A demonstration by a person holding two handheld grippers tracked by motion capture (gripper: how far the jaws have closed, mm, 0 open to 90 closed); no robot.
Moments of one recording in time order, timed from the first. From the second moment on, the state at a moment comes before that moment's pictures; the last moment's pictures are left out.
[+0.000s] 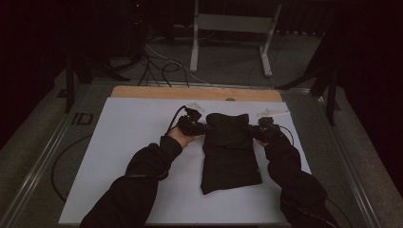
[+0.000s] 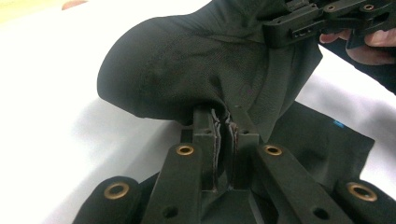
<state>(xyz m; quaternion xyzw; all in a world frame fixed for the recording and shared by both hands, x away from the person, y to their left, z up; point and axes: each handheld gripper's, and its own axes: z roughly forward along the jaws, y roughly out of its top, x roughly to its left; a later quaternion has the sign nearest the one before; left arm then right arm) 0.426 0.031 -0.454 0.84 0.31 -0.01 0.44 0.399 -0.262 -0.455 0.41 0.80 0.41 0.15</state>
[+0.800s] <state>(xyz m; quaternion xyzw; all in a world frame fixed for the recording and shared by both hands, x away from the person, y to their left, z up) 0.391 0.032 -0.457 0.85 0.29 -0.03 0.44 0.360 -0.263 -0.456 0.40 0.81 0.42 0.15</state>
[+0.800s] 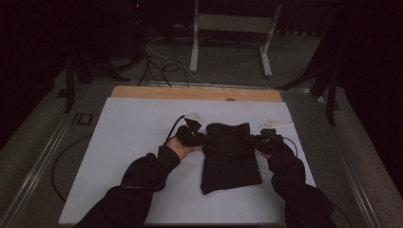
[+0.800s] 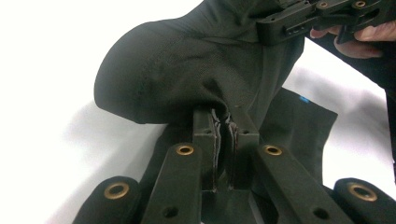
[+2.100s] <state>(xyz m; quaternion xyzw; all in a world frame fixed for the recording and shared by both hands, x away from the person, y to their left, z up) 0.329 0.032 -0.479 0.86 0.26 -0.05 0.44 0.302 -0.263 -0.481 0.39 0.82 0.39 0.12</state>
